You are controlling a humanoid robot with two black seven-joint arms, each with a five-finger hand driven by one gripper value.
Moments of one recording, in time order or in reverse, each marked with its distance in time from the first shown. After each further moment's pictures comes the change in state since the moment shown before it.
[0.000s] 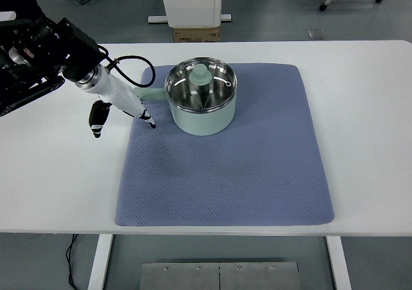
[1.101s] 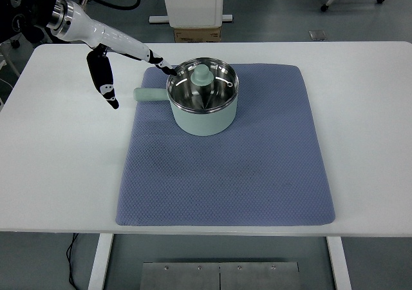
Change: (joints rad) left arm -0.180 0.142 -0.013 -0.052 -0.529 -0.119 0.000; right arm 0.000 0.000 0.000 0.000 0.000 0.000 0.000
